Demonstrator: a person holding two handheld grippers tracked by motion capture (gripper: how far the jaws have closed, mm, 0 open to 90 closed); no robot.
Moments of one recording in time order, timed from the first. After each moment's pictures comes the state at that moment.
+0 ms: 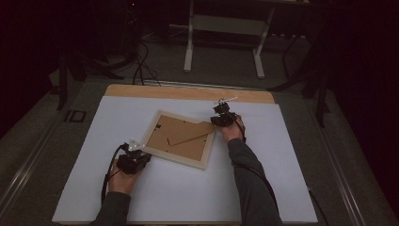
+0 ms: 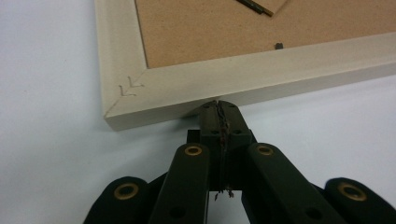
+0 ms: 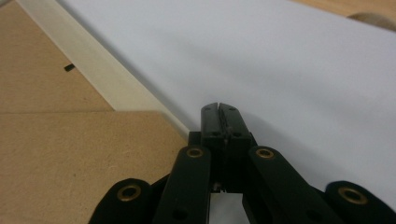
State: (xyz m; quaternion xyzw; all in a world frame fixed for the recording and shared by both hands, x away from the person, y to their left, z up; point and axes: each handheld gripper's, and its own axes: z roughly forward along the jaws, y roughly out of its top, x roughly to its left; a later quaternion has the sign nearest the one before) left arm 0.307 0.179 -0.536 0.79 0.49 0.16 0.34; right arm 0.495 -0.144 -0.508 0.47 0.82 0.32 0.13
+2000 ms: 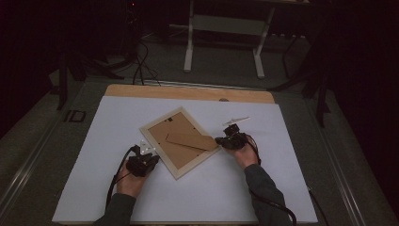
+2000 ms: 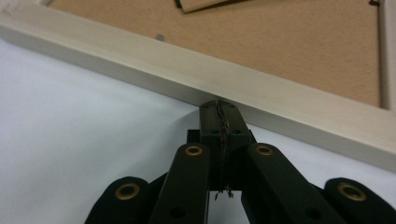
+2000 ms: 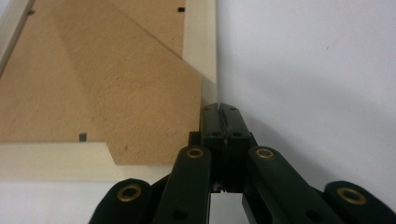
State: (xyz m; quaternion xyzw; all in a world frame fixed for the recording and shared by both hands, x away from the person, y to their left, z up) left arm 0.301 0.149 -0.535 0.80 0.47 0.17 0.33; right arm 0.409 -0.178 -0.508 0.41 0.84 0.34 0.08
